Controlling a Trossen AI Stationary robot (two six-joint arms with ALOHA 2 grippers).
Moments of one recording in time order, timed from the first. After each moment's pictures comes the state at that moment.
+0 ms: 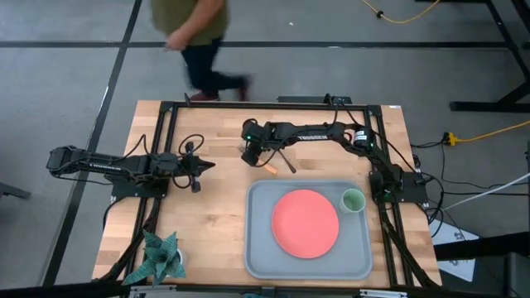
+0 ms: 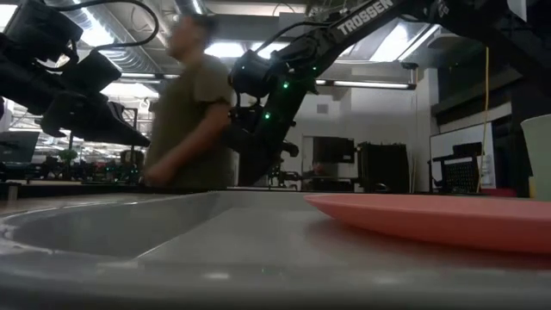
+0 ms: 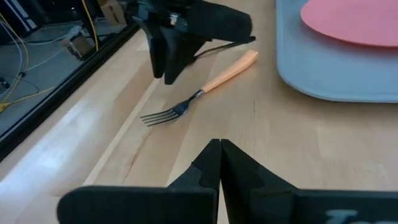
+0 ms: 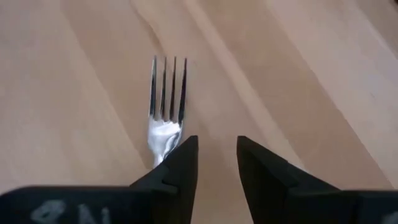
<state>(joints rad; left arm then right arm) 0.02 0.42 0.01 0.05 -0.30 0.06 -0.22 2.27 1.76 -0.52 0.19 0.27</state>
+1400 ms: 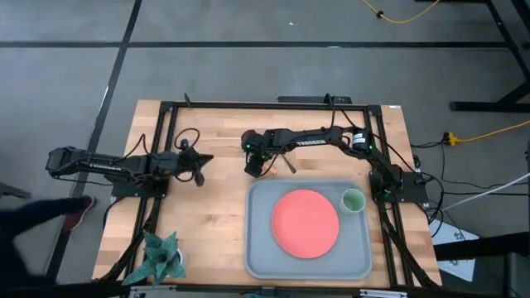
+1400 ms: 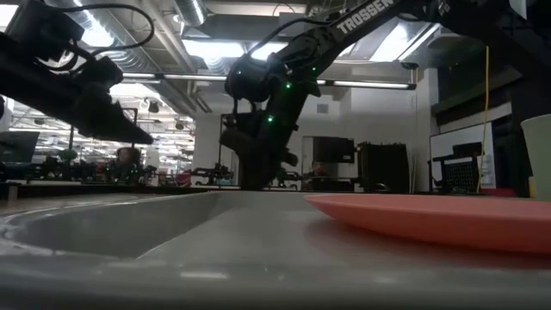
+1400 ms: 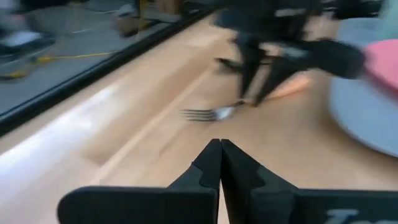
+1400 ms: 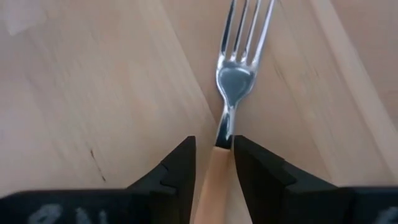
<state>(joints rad) 0.04 0.44 0.01 0.09 -0.46 -0.17 -0.18 2.28 1.74 -0.58 0.06 0.23</state>
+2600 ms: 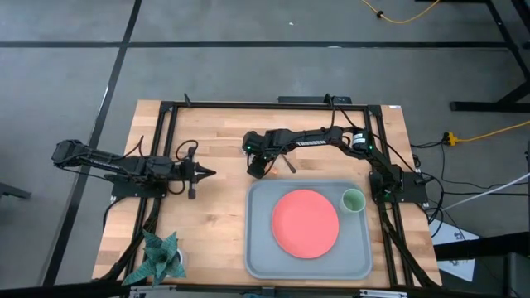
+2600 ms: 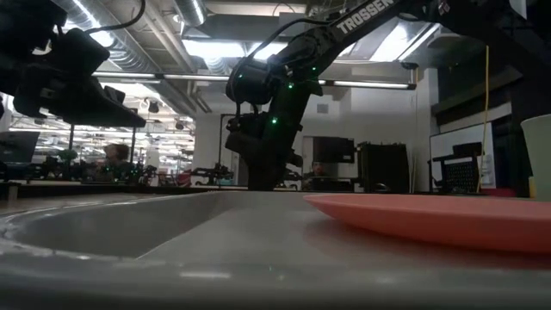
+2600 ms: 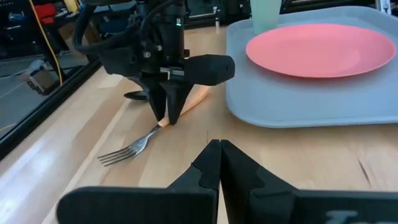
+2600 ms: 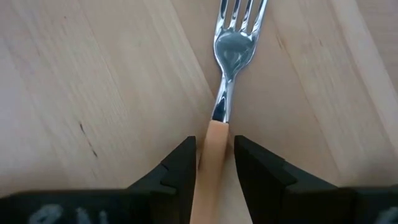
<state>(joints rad) -0.13 0.36 0.01 0.10 -0.29 0.07 -0.18 2.28 1.74 -0.65 0.06 0.23</state>
